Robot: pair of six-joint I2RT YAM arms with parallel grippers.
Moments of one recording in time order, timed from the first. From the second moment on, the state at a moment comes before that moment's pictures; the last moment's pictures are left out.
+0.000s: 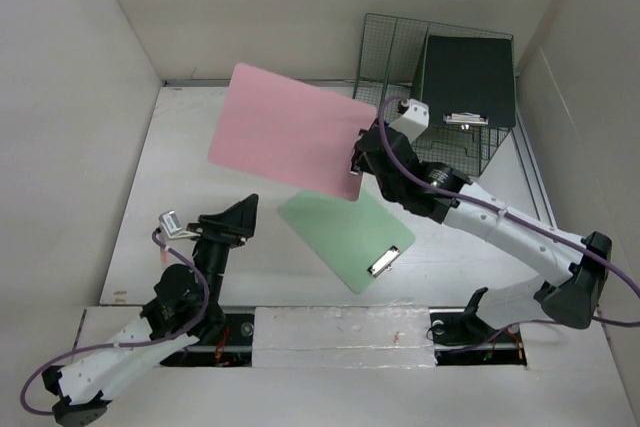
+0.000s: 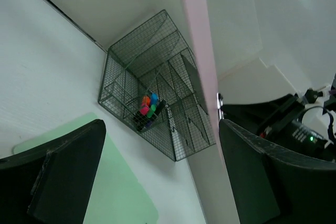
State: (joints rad) left arm -0.97 0.01 0.19 0.11 -0.79 -0.82; right arm 0.93 1.36 1.34 -0.49 0.77 0.88
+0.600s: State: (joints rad) left arm -0.97 0.29 0.20 0.22 -0.66 -0.75; right arm 0.53 1.19 1.38 -0.39 0.82 0.81
